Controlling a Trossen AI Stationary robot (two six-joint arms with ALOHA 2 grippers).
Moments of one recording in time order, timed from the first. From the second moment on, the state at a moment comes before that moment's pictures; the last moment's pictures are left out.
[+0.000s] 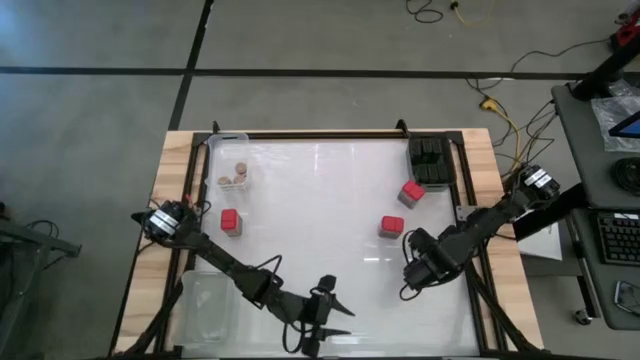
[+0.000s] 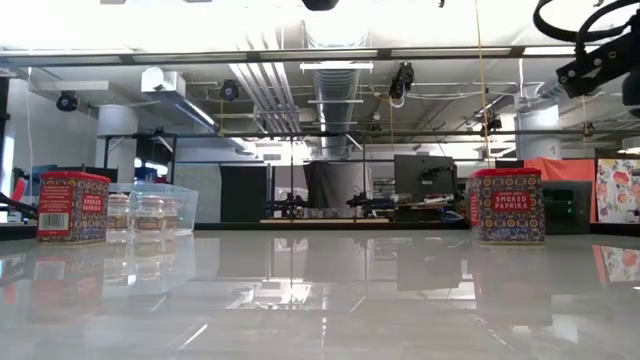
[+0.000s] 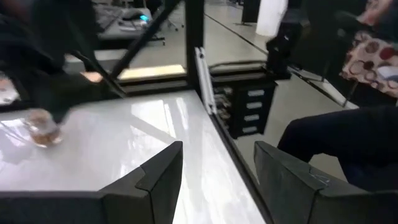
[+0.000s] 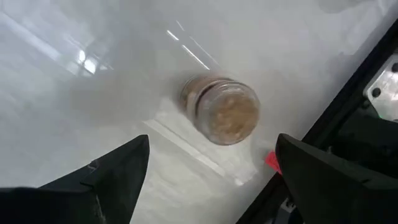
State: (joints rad) left arm -0.59 1.98 1.23 0.53 -0.30 -0.11; right arm 0.61 1.53 0.96 -1.27 0.08 1.49
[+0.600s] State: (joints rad) left arm -0.78 2.01 1.22 0.52 -0.36 -0.29; right arm 0.63 1.33 0.76 -1.14 0.21 1.92
